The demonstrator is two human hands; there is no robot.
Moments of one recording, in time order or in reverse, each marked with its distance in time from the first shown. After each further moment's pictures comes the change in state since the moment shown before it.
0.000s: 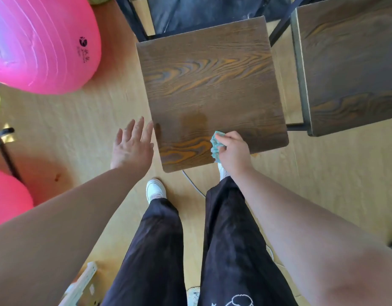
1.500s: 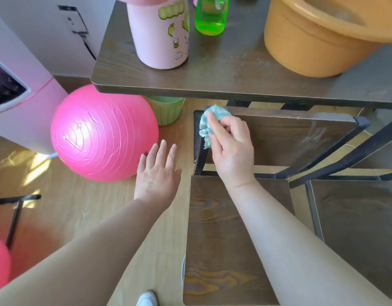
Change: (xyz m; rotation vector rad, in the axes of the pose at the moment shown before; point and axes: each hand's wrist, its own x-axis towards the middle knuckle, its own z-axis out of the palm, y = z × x) left_hand 0.110 -0.080 -0.191 -0.191 0.397 -0.182; right_hand 0.129 -0.347 -0.105 -0.107 0.692 -1.063
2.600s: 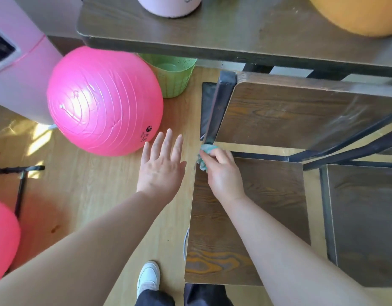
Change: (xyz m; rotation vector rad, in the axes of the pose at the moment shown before) left_hand -0.017 -0.003 0.038 0.078 -0.075 0.022; right_hand -0.123 0.030 0.067 -0.111 -0.639 0.206
